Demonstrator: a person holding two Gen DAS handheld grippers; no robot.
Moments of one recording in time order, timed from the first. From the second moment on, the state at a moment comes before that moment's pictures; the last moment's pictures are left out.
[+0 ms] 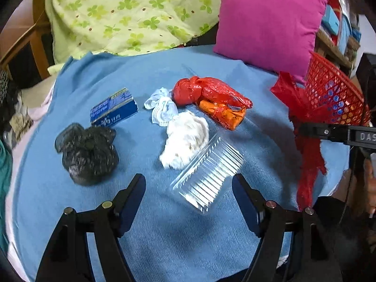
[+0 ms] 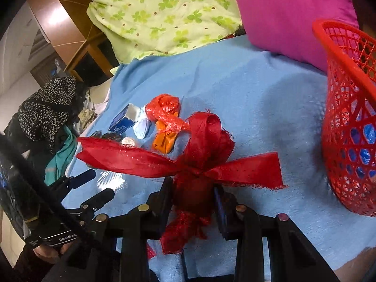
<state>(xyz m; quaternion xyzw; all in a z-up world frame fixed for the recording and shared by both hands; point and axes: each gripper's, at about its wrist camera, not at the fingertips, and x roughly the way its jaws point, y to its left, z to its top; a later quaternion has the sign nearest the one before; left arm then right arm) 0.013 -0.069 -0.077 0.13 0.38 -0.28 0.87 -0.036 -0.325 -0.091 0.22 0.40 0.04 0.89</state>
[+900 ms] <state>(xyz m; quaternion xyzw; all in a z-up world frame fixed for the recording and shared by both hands) -0.015 -0.092 -0.064 0.12 0.37 -0.32 0.87 -0.080 -0.302 -0.017 0.07 0.32 -0.04 0.94</state>
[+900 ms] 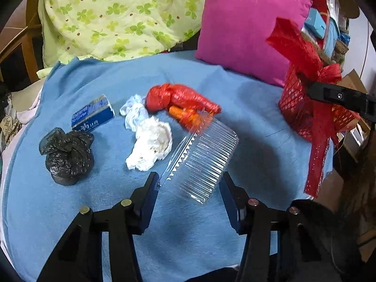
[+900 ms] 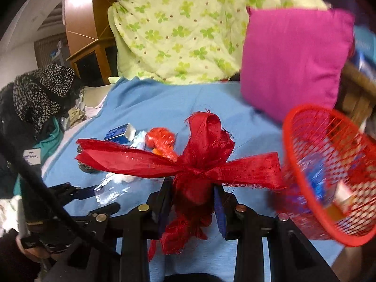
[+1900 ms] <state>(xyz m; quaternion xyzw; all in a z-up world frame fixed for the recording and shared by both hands) -0.054 -0.139 0.024 0.13 0.30 -0.34 0.88 -0.142 -0.340 0.050 0.03 0.25 -0.11 0.96</state>
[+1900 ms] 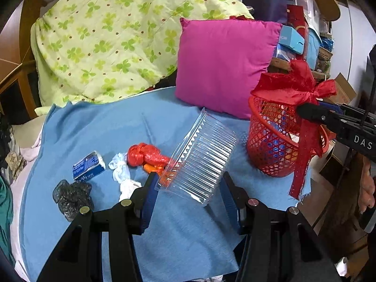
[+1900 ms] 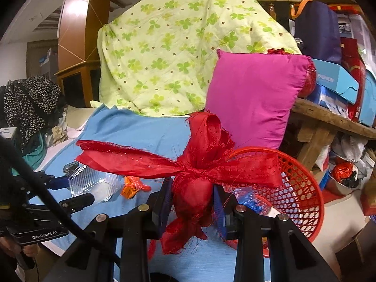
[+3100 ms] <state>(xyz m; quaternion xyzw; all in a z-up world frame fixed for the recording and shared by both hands) -0.050 -0.349 0.054 0.13 0.34 -0.43 0.83 -0.192 -0.564 -0.025 0.42 0.22 -0.10 0.88</state>
